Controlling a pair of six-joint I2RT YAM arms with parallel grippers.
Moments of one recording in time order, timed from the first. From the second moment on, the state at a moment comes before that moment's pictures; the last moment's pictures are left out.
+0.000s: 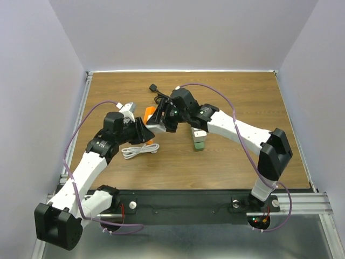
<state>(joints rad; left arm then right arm) -0.31 0.93 0.72 -0.39 0.35 -0.51 0.84 1.76 1.53 -0.39 -0.23 1.13</state>
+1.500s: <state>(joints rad) -0.29 1.08 0.76 -0.37 0.24 -0.52 -0.08 1.85 1.34 -0.82 0.71 0.71</state>
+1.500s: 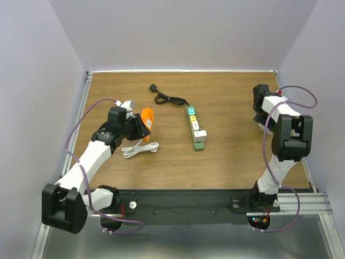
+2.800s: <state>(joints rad) -0.01 1.29 0.87 -0.38 0.16 -0.51 0.00 1.55 1.47 -0.84 0.19 0.45</state>
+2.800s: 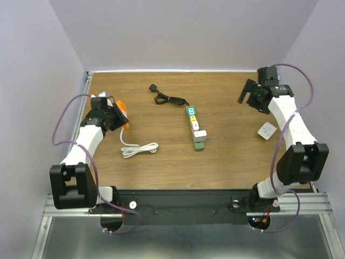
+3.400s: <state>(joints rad) 0.27 1.42 1.12 -0.40 0.22 -0.42 0.43 1.59 1.41 -0.83 -0.08 0.36</state>
